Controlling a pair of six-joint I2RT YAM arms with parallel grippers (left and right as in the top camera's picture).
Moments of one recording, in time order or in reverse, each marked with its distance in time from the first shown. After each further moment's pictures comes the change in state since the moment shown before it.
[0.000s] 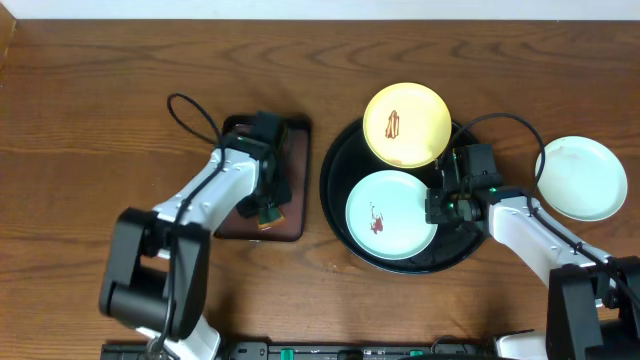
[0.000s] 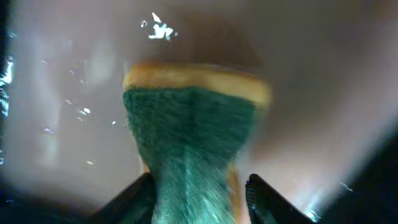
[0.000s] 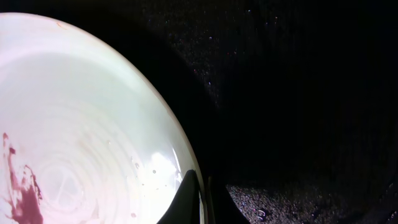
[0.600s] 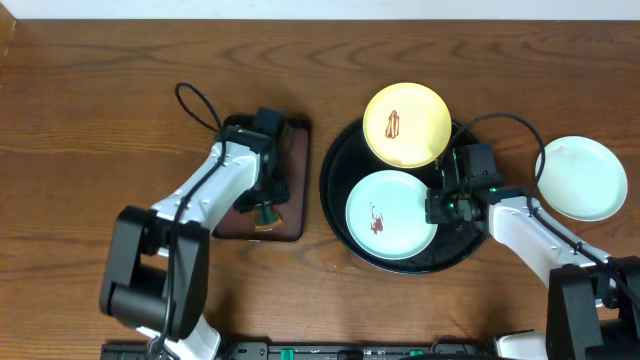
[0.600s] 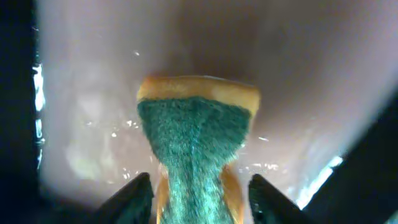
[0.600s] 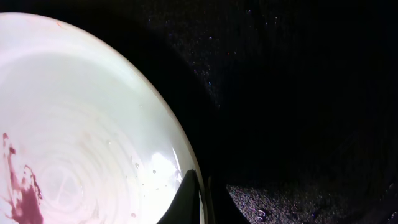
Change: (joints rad) left arm 0.000 -0.010 0.070 -0.087 -0.022 0.176; right arm 0.000 0.000 0.000 0.000 0.000 0.000
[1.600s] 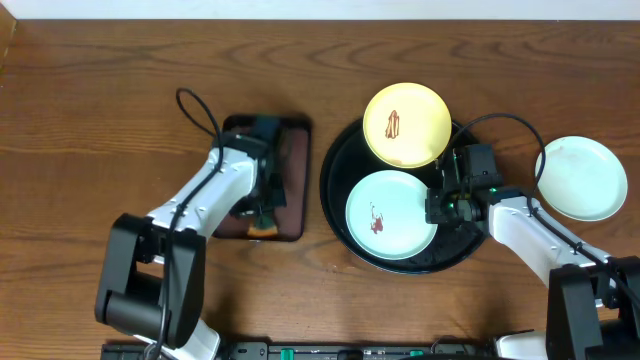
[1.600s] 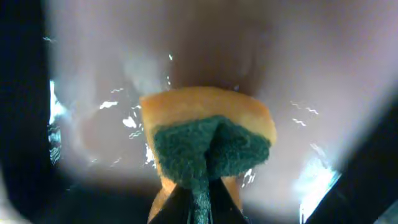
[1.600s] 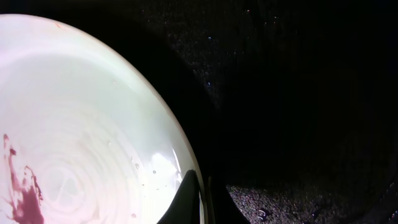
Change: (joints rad) left arm 0.000 -0.029 -0.019 -0.056 -0.003 0.053; right arm 0.000 0.000 -0.001 0.003 0.000 0.007
